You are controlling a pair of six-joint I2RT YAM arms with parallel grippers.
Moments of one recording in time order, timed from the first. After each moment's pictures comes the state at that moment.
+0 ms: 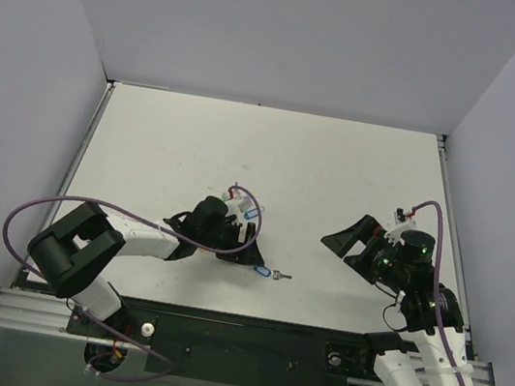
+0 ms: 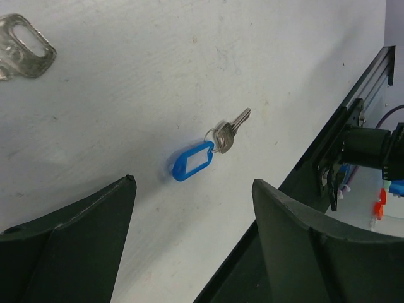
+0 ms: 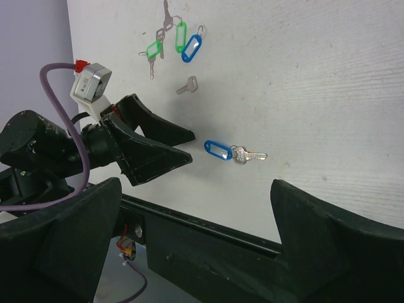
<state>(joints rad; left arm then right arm) -0.74 1.52 0.58 0.28 0.39 -0.72 0.22 0.61 0.66 -0.65 -0.32 0.76</state>
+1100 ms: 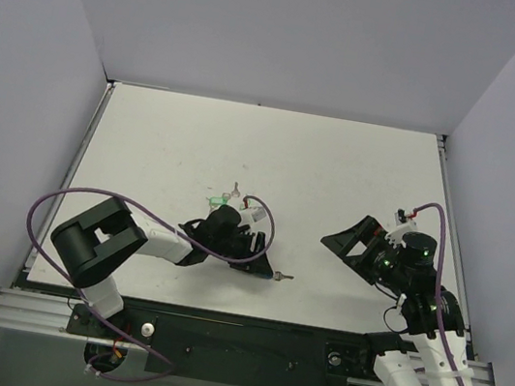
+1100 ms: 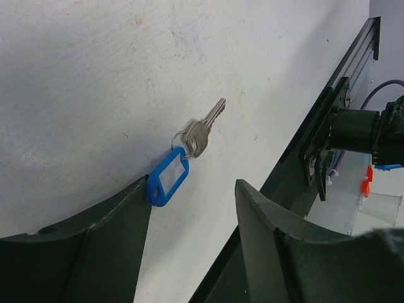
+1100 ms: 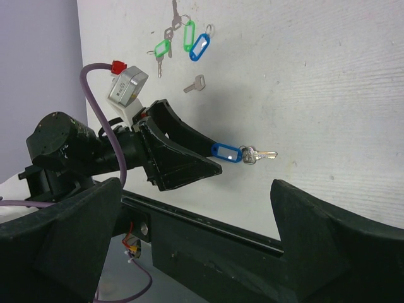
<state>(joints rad) -0.84 1.66 0.60 0.43 0.43 -0.78 0.22 0.59 0.66 -0.65 -0.34 0.78</state>
